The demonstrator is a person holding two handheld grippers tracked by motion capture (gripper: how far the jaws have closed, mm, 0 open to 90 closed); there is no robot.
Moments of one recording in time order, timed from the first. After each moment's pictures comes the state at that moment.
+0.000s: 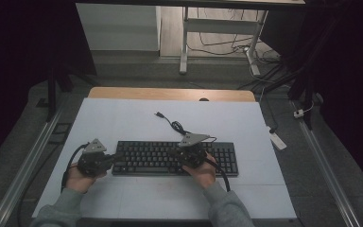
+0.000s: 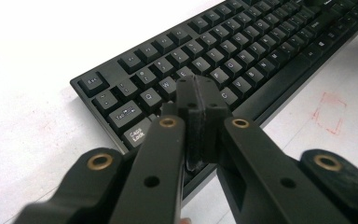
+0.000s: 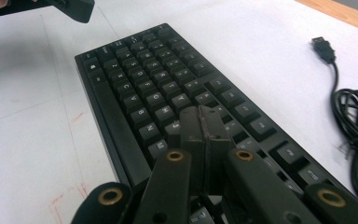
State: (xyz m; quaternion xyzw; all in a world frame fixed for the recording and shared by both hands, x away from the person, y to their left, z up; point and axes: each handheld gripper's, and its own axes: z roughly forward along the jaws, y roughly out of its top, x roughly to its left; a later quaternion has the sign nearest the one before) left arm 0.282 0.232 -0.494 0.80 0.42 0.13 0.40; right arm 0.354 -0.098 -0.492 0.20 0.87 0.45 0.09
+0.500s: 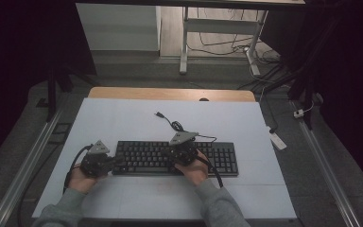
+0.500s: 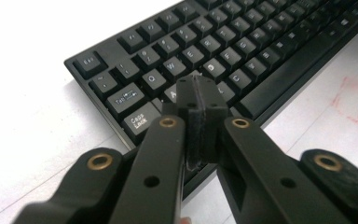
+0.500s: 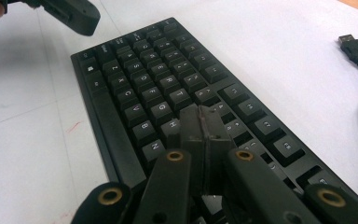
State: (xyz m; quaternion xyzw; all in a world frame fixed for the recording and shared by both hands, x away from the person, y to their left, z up) left arm 0.287 0.229 -0.508 0.81 0.43 0.12 0.37; right arm 0.363 -0.072 -0.499 0.20 0.88 0.43 0.09
